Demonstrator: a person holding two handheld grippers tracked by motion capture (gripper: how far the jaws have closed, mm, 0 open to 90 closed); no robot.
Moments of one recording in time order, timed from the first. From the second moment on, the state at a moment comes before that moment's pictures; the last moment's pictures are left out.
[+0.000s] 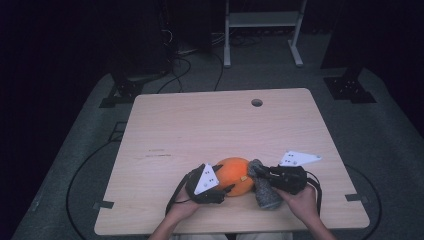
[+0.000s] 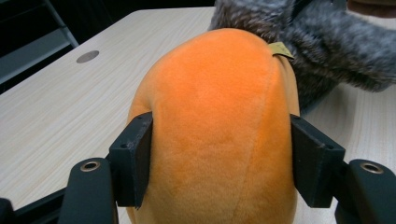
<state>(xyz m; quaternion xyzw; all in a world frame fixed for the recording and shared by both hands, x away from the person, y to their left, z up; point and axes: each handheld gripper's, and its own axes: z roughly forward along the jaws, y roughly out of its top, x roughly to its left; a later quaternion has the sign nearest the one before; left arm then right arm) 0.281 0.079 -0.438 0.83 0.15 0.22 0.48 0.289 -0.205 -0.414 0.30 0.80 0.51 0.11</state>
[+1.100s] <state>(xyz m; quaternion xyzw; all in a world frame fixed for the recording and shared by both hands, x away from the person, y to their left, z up) 0.286 0.074 -0.430 0.83 0.19 0.19 0.49 0.273 -0.202 -0.396 0.26 0.80 0.52 0.16</state>
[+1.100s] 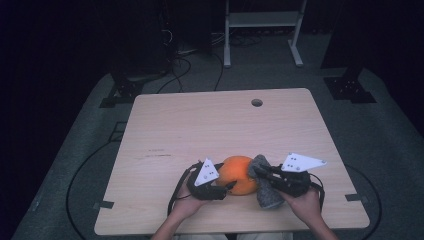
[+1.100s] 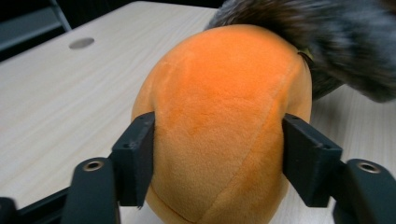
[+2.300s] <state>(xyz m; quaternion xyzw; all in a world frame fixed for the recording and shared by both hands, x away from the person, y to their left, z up) 0.263 0.053 -0.428 0.84 0.11 0.26 0.46 0.259 -0.173 -0.388 0.19 0.84 0.49 0.16</state>
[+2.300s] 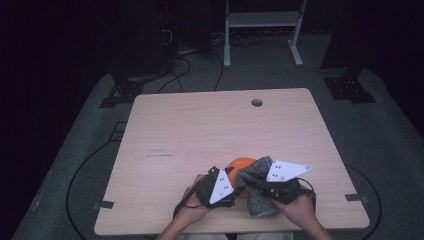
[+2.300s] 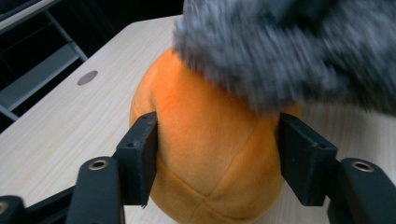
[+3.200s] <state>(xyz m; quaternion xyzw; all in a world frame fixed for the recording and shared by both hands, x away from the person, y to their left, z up) 0.312 0.085 -0.442 0.82 0.26 0.01 0.50 0.272 -0.187 -0.408 0.21 0.84 0.50 0.11</state>
